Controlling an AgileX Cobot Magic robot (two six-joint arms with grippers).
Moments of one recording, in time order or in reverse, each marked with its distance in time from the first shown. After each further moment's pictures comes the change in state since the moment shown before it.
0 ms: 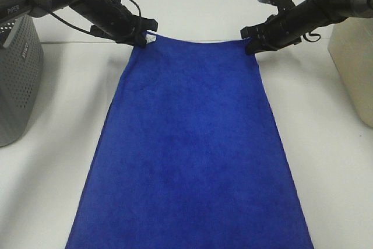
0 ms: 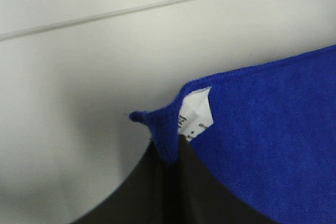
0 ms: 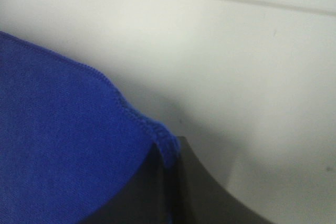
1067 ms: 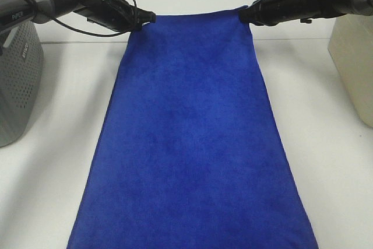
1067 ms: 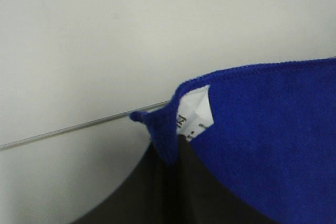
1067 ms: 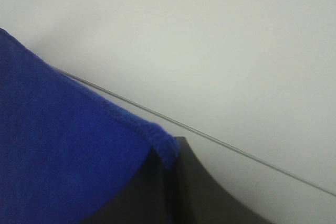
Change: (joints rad) left arm 0.000 0.028 0.000 0.041 -0.270 0.023; right arm 0.000 0.009 -0.028 0.443 -0.143 -0.575
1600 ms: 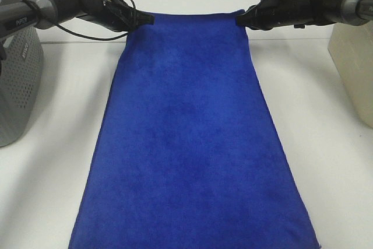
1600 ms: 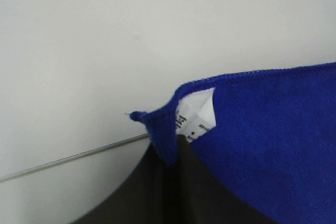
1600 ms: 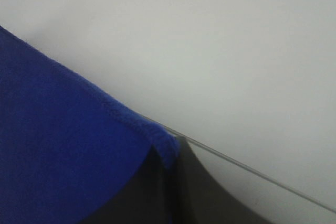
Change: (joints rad) left arm 0.000 0.022 0.000 0.059 -0.099 0.001; right arm 0.000 0.103 -0.119 0.025 0.012 -0.033
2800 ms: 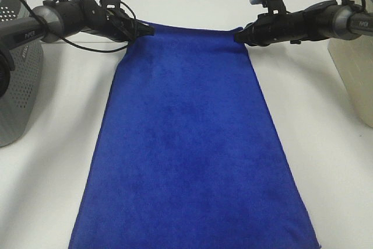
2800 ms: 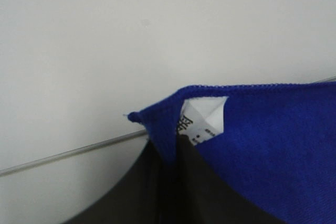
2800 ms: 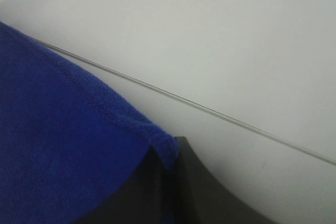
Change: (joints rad) left arm 0.000 0.058 0.000 0.013 -0.081 0.002; right arm 0.000 0.064 0.000 -0.008 -0.020 0.005
